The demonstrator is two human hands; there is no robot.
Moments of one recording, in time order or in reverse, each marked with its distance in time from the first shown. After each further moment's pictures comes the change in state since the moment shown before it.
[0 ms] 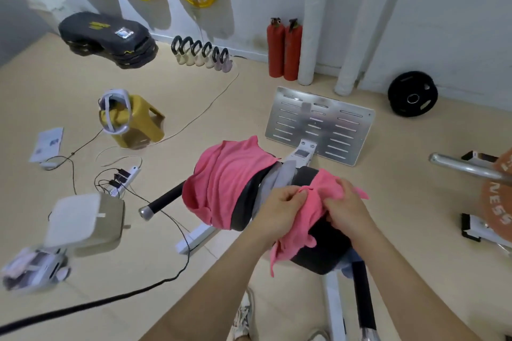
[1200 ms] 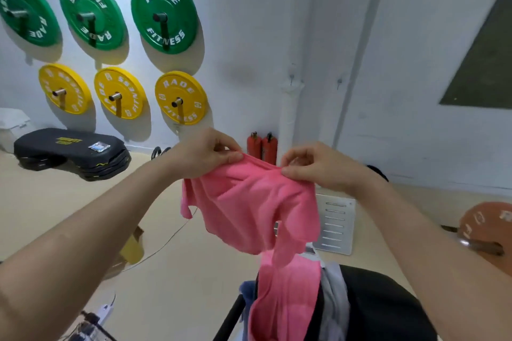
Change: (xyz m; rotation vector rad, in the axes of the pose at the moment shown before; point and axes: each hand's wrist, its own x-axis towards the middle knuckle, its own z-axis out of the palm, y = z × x) left_hand -0.001 0.214 -0.417 0.872 0.086 0.792; right_hand -0.030 -0.358 0.104 -0.195 -0.116 -0.591
